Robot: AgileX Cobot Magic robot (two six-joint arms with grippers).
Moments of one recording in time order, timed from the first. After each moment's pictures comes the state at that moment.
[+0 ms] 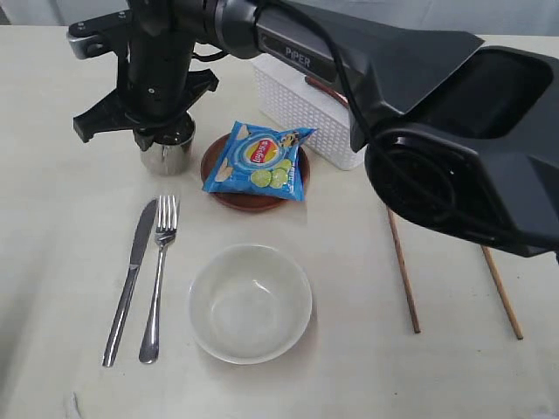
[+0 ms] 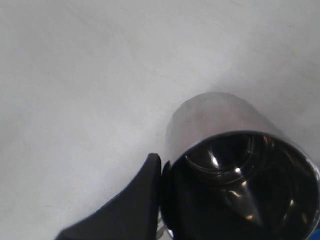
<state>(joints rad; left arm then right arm) -0.17 0.00 0.00 0.05 0.33 0.04 0.85 2.45 -2.27 0.14 1.09 0.03</state>
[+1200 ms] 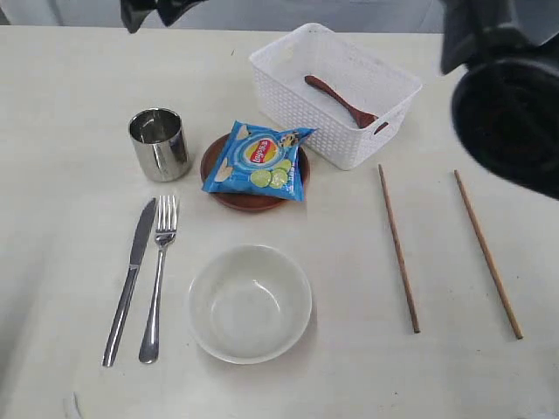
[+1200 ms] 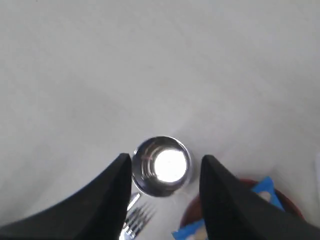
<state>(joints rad) -0.17 0.00 0.00 0.05 0.33 0.04 0.73 2.27 -2.41 0.18 1.21 0.03</state>
